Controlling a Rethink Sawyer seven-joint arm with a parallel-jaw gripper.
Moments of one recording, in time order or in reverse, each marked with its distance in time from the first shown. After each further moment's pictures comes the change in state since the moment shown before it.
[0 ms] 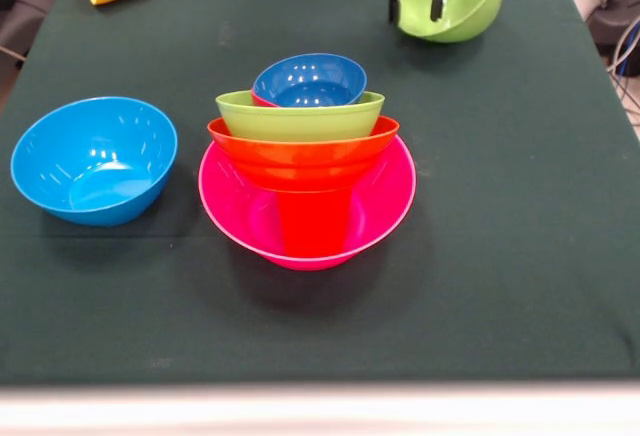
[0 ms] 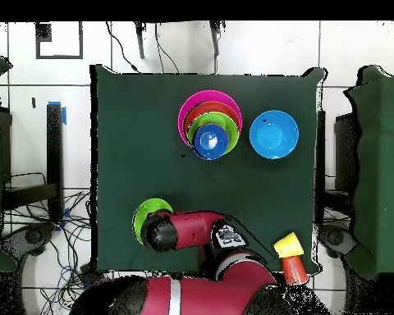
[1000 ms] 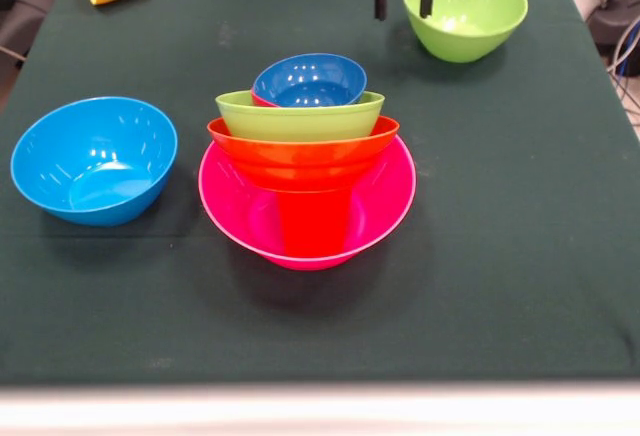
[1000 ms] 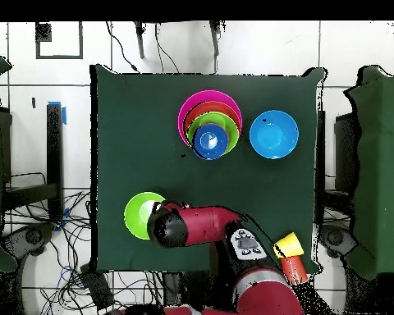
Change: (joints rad) arm -0.069 -0.121 0.026 0.012 -0.005 0.023 0.000
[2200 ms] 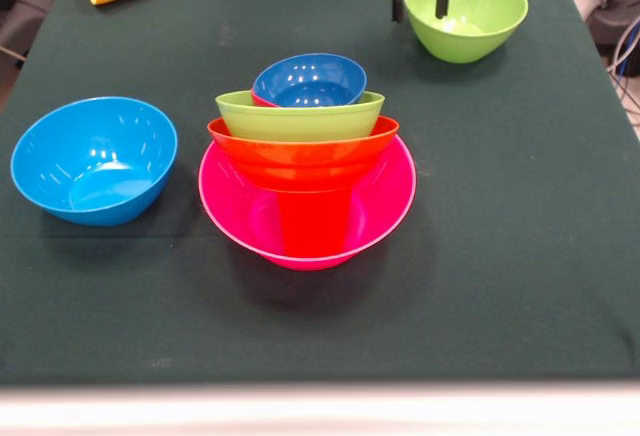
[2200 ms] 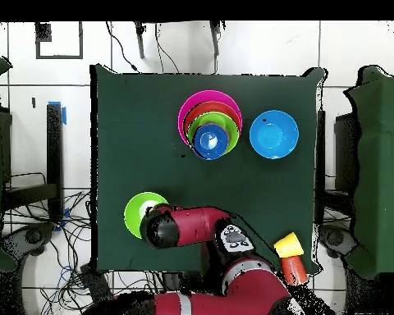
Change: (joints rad) arm 0.037 0.051 0.011 -0.005 0.000 0.005 0.000
